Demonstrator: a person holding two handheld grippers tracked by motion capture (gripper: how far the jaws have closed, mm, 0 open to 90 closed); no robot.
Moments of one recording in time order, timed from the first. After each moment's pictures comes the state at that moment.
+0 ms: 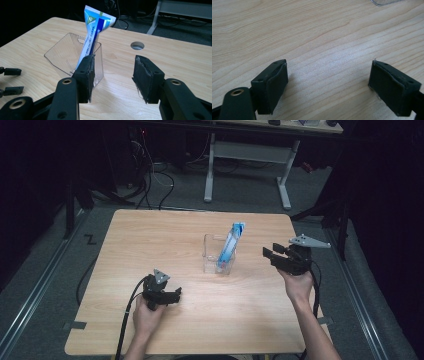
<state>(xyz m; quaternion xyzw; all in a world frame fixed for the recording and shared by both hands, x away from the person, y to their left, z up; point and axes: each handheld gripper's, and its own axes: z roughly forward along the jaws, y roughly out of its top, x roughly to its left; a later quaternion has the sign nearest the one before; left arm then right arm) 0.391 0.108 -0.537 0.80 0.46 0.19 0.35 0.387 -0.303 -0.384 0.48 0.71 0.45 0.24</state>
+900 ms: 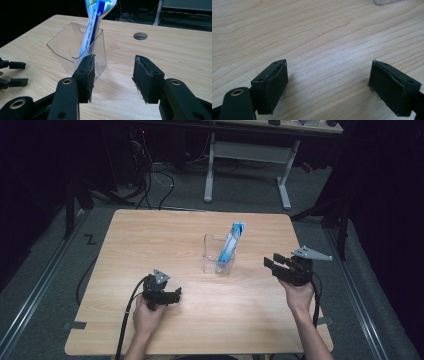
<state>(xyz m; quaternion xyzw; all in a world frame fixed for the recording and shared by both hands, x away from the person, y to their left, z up) 0.391 0.107 -0.537 0.80 0.46 0.19 0.35 0.368 -0.310 -0.409 0.49 0.71 0.46 0.22</state>
